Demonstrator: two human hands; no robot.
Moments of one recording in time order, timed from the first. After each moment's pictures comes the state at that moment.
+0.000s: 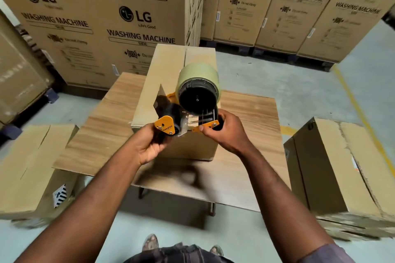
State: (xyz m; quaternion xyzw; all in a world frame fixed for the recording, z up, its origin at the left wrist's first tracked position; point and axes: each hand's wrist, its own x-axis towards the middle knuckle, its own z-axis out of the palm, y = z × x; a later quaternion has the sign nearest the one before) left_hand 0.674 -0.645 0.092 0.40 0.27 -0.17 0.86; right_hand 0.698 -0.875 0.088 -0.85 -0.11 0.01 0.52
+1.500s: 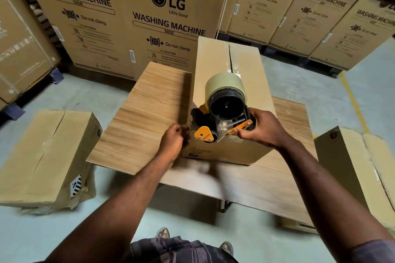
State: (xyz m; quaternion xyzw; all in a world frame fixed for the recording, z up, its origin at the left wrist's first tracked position) left_hand 0.705 -0.526 -0.006 0.66 0.24 -0.08 0.70; right_hand 0.741 -0.781 0.095 -0.94 -0.14 0.06 0.30
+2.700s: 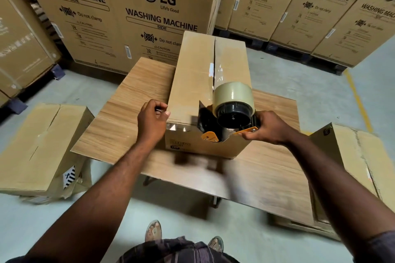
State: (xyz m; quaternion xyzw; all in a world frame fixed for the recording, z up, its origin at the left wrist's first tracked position) left_hand 0.708 -0.552 0.029 0.84 0.17 0.14 0.49; right_hand 0.742 -0.876 0.104 -0.93 -0.14 0.17 0.28
